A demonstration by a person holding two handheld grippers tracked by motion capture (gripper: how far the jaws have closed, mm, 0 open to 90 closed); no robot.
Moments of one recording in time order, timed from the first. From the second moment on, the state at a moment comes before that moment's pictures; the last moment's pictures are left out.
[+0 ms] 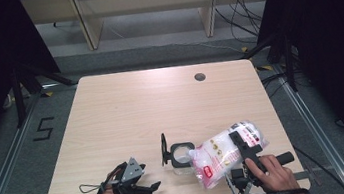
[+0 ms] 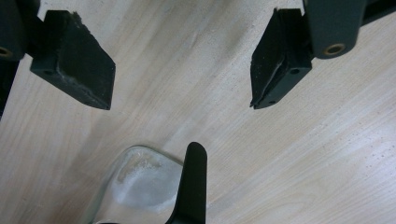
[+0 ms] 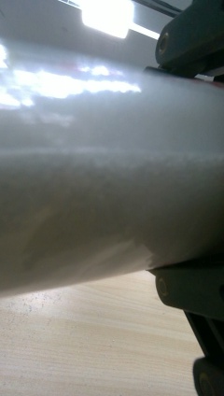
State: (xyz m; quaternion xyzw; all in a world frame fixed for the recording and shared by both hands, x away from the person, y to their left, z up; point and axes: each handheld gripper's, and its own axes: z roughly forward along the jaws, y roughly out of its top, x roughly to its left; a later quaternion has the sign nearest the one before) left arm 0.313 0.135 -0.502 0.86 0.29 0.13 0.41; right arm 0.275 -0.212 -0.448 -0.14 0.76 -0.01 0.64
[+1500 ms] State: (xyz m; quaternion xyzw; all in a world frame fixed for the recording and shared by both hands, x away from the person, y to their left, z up) left arm 0.313 0.135 -0.502 0.86 0.29 0.13 0.40; right arm 0.272 -0.208 -0.443 -0.17 0.75 -0.05 0.64
